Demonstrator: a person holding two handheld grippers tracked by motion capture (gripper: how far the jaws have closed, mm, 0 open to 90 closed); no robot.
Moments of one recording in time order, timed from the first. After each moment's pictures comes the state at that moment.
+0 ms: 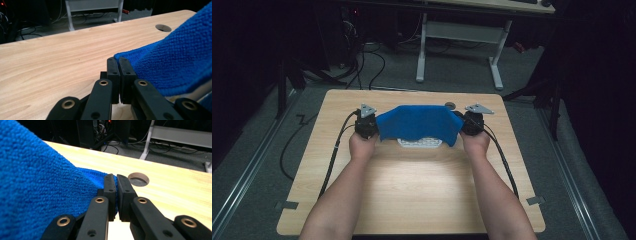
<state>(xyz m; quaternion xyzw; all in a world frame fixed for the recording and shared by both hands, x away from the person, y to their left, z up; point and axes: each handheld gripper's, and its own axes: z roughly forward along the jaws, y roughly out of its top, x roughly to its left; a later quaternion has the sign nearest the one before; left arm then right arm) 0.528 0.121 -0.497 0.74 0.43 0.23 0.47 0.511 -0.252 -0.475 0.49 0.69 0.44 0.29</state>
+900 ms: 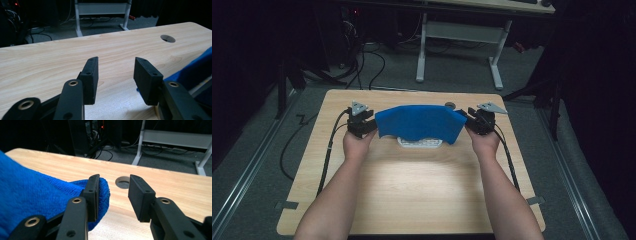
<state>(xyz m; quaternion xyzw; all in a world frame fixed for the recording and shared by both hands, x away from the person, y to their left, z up) 0.518 0.139 -0.473 0.71 0.46 0.25 0.48 0.496 -0.277 -0.451 0.51 0.67 0.45 0.30</state>
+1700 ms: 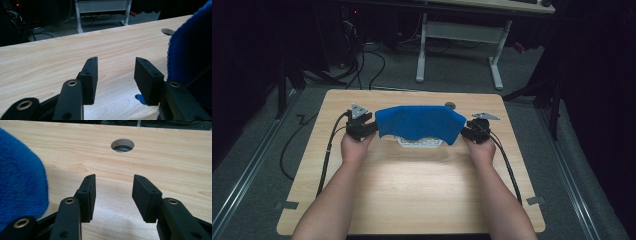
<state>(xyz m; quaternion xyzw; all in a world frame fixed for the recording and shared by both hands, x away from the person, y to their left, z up) 0.510 0.142 -0.477 0.72 0.45 0.26 0.46 0.505 -0.281 -0.502 0.55 0.69 0.40 0.25</state>
